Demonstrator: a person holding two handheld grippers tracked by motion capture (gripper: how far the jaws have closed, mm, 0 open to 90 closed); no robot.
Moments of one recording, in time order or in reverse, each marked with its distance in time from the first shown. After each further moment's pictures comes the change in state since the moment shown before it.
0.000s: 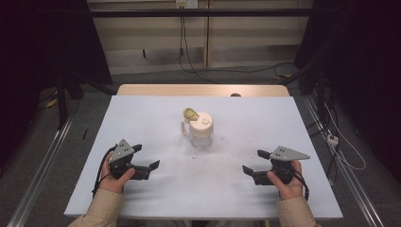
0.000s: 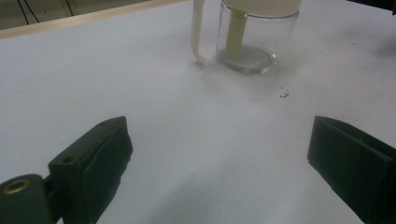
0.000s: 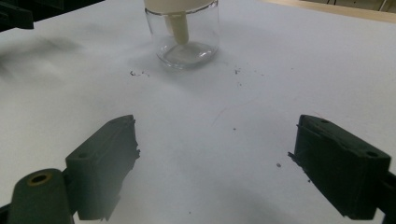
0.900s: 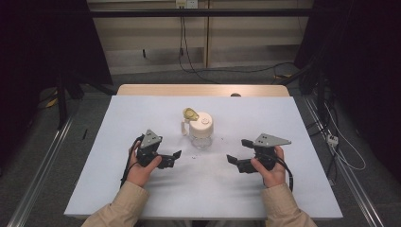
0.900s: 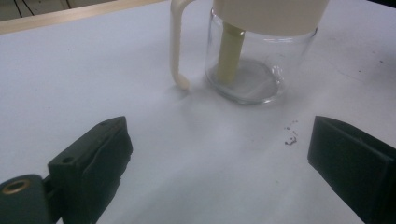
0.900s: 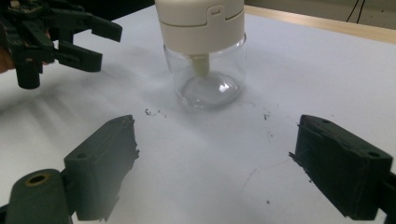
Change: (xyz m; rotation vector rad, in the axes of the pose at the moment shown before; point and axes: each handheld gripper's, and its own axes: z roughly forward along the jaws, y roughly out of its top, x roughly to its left) left arm -0.020 0.027 0.065 0.032 0.021 -0.026; right arm 0.010 0.035 0.042 -0.016 0.063 -0.002
